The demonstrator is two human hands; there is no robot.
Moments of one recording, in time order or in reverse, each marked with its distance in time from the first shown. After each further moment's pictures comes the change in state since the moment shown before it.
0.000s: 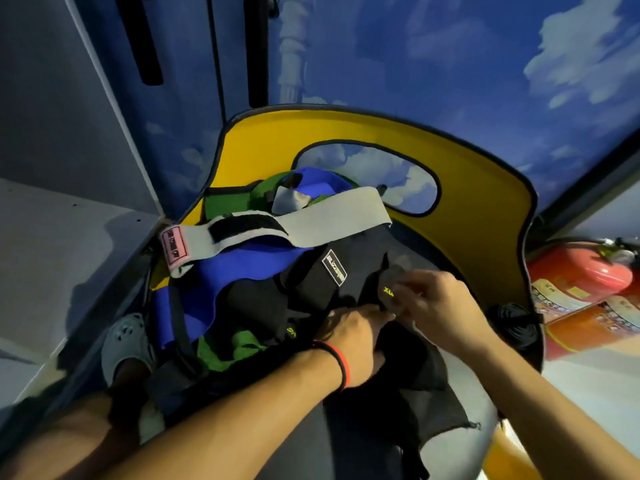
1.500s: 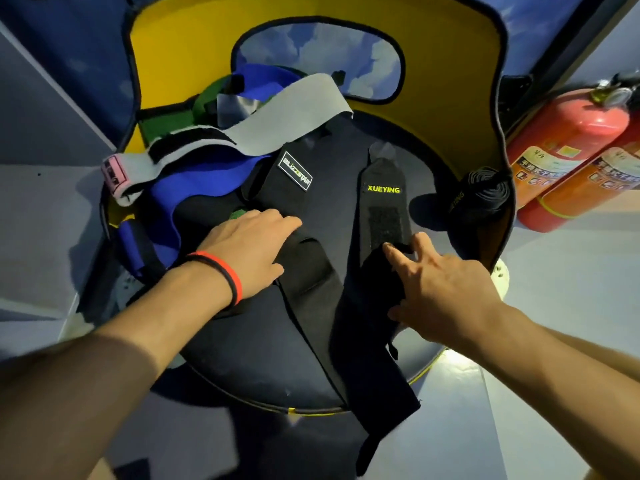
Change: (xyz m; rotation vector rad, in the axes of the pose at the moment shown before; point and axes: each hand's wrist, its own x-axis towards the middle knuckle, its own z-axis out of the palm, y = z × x) left_hand -0.061 -0.035 -0.034 0.460 -0.049 -0.090; right_hand -0.110 0.043 0.026 -0.789 -0.345 0.029
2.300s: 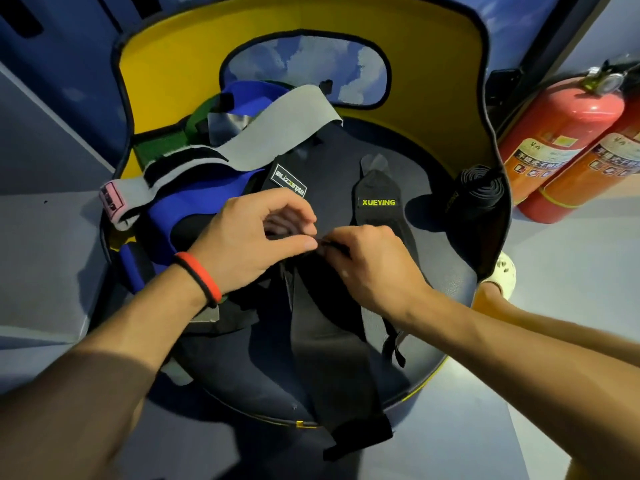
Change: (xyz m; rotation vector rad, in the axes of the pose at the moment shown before) left_hand -0.001 0.010 -0.031 -0.895 0.250 0.144; right_hand 0.040 -0.048 -0.021 0.836 0.370 -0.114
